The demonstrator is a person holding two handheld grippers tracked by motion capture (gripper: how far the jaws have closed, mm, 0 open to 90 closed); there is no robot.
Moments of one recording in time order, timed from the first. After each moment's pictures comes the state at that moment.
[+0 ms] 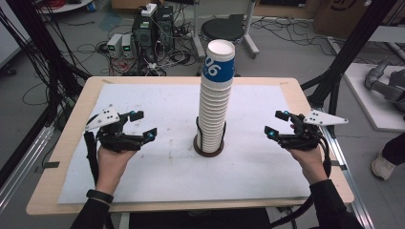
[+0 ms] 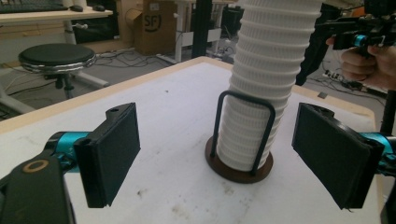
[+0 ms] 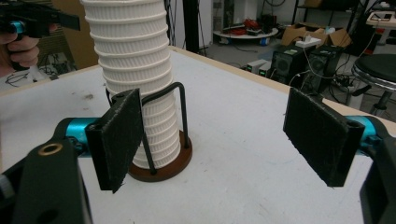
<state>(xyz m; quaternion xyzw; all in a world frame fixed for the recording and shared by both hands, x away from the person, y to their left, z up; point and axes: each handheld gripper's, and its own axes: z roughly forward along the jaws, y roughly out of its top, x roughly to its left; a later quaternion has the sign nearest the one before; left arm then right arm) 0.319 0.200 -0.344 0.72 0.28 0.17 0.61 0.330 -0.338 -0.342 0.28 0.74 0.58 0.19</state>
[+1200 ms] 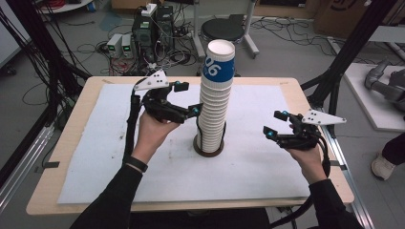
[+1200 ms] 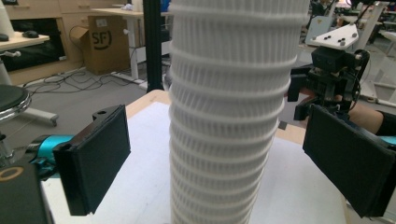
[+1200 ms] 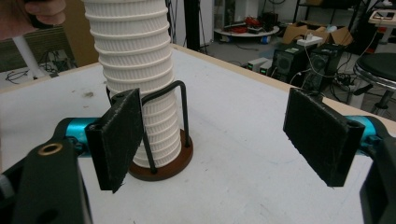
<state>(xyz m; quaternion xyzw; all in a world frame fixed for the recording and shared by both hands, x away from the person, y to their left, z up) 0.370 0.087 -0.268 0.74 0.19 0.13 0.64 0.331 -0.335 -0.343 0.28 0.75 0.57 0.18</state>
